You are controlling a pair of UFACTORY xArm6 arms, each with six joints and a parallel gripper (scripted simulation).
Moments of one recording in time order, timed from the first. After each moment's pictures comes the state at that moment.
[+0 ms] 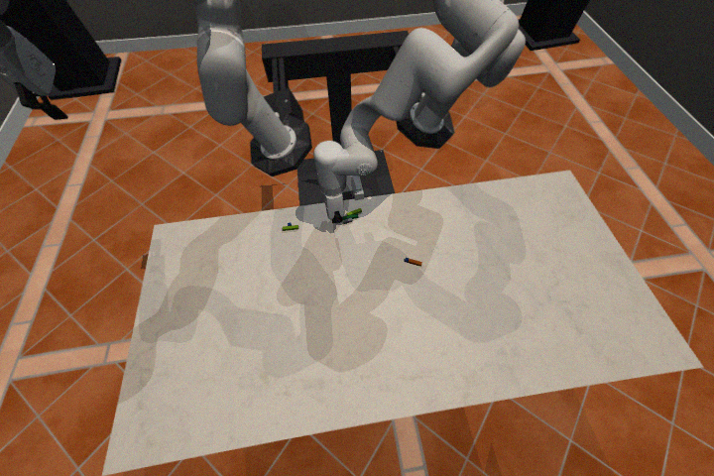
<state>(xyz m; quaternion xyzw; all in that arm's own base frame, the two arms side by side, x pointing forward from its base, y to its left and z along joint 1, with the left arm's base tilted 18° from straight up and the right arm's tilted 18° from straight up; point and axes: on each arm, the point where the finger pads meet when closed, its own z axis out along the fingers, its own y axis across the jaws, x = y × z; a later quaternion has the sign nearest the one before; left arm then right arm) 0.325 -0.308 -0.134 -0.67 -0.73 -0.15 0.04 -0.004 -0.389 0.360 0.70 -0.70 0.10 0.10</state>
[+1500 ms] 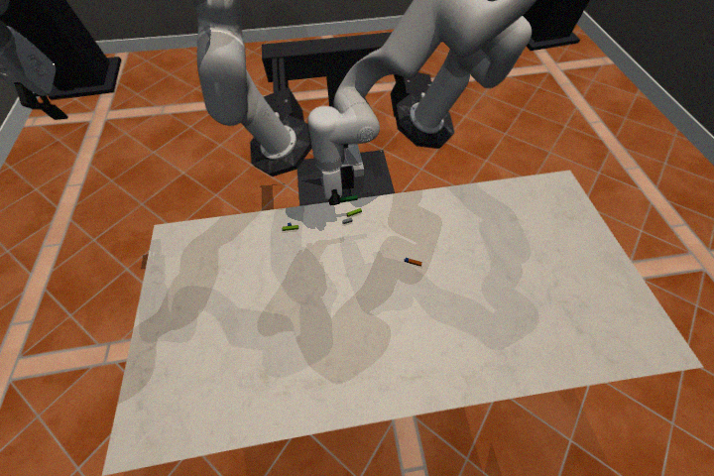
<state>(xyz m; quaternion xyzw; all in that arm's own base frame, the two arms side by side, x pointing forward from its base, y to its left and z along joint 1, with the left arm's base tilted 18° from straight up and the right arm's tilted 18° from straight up) 0.311 -0.336 -0.041 -0.67 -0.73 -0.15 0.04 -0.004 -0.389 0.360 0.70 -0.70 0.10 0.10</state>
